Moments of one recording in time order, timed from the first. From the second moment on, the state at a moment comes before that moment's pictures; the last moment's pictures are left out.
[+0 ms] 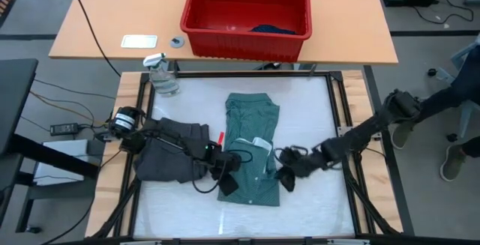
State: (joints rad) left arm -0.26 1.87 1.17 -0.41 0.28 -0.90; right arm 0.45 1.38 0.67 -0.12 0.18 0.99
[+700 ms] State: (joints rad) left arm -0.28 1.86 1.17 -0.41 0.24 -0.99; right arm 0.10 1.57 0.67 -0.11 -0.13 0.26
